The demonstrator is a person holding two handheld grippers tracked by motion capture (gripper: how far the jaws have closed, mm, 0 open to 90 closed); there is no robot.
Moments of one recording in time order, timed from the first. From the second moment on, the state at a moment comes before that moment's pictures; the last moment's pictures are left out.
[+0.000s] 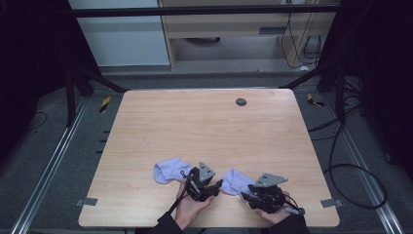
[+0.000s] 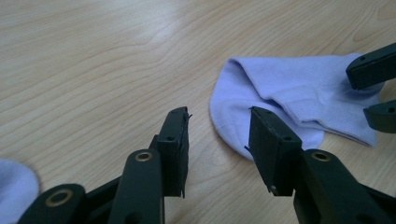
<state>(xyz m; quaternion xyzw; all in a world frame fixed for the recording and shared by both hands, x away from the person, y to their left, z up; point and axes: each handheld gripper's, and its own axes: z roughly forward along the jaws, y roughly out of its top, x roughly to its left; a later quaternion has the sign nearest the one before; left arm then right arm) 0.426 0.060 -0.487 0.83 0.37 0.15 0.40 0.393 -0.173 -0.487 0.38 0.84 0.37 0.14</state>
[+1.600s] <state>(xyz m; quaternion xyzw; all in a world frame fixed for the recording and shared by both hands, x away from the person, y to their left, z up) 0.430 0.042 -0.497 0.85 0.37 0.14 0.36 0.402 -0.183 -0.471 0.41 0.78 0.45 0.12</state>
